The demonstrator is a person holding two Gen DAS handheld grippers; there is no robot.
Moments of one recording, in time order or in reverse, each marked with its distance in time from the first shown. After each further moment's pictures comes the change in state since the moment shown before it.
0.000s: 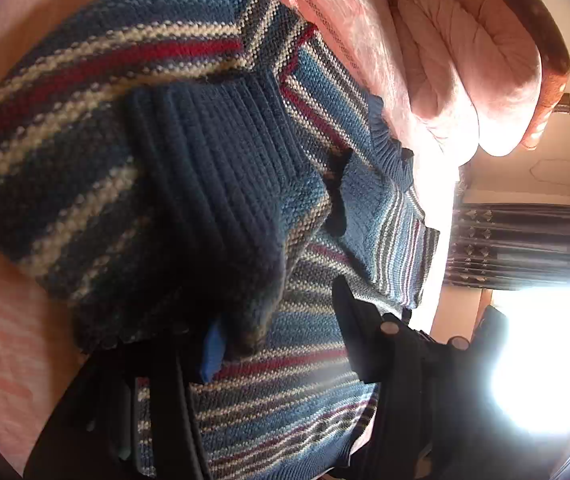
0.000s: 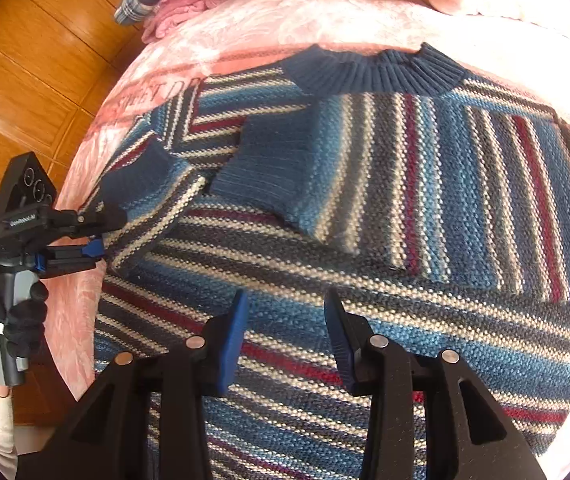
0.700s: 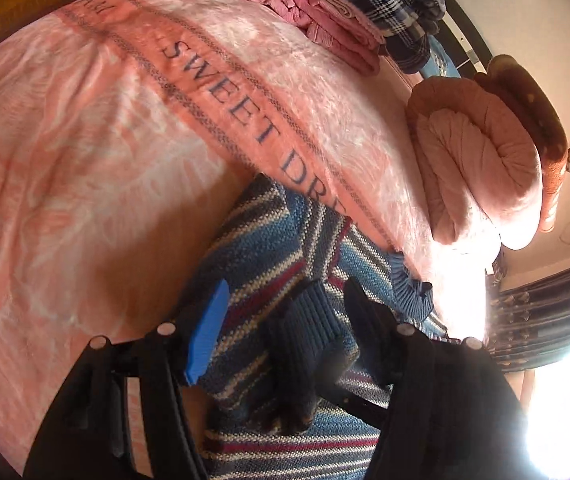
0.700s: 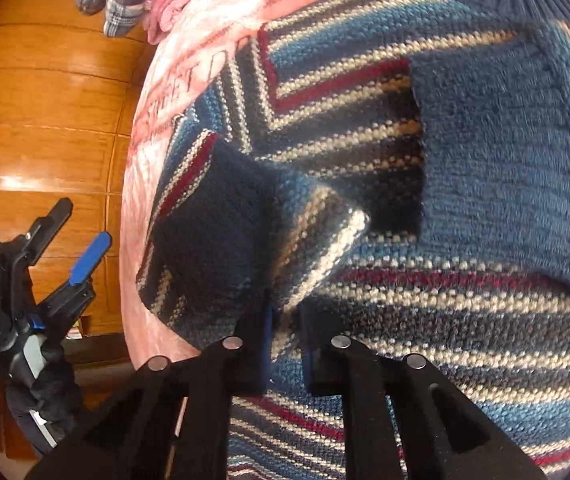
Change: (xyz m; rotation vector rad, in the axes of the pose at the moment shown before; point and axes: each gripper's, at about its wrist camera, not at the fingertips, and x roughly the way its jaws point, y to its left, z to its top) left arm -0.111 0.004 0.040 0.001 -0.454 0.186; right arm 0.107 0.074 0.060 0.207 0.131 0.303
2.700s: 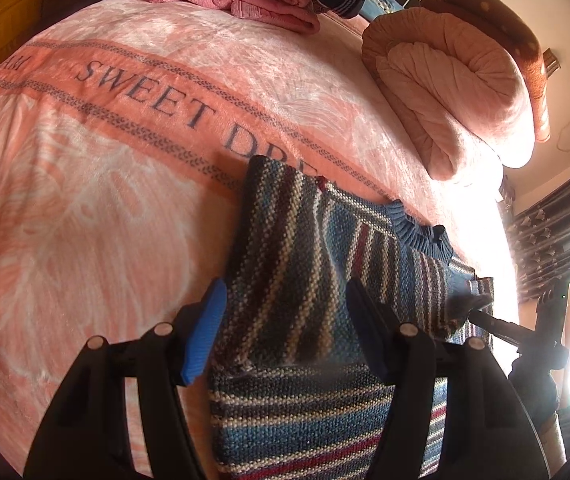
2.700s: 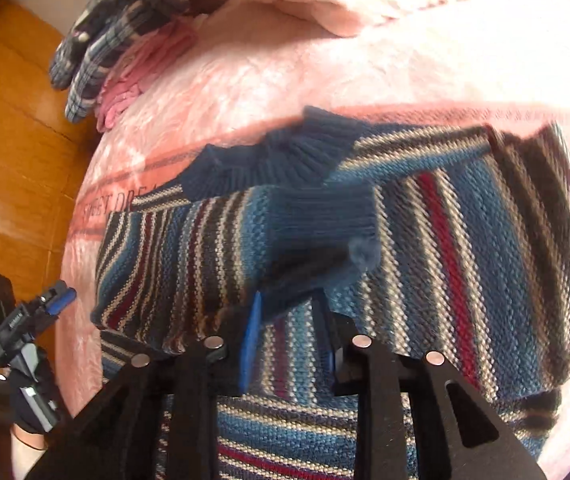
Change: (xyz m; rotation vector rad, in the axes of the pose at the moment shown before) left arm 0.047 -0.043 -0.027 0.316 0.071 0.007; right arm -0.183 -0.146 0.011 0.049 -0.296 -0.189
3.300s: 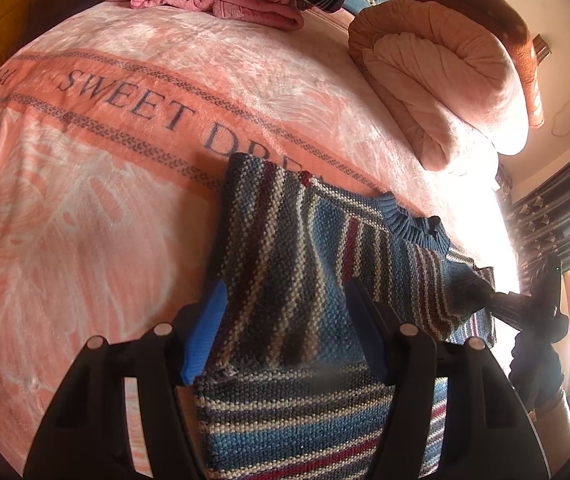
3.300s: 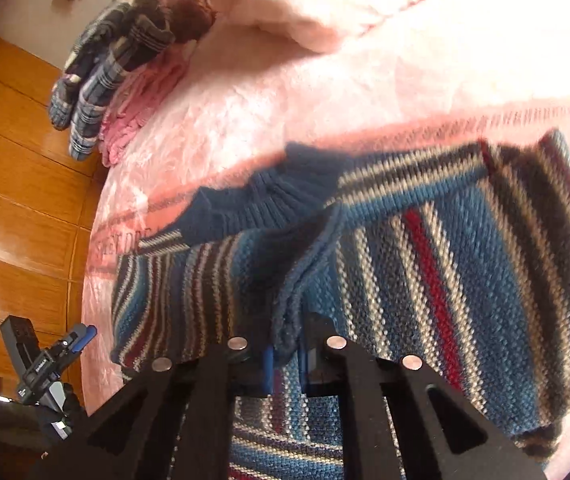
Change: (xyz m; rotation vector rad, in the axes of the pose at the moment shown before) left arm 0.005 -0.016 -0.002 0.053 -0.011 -0.011; right arm -0.007 -0.005 0.026 0.031 -0.084 0.044
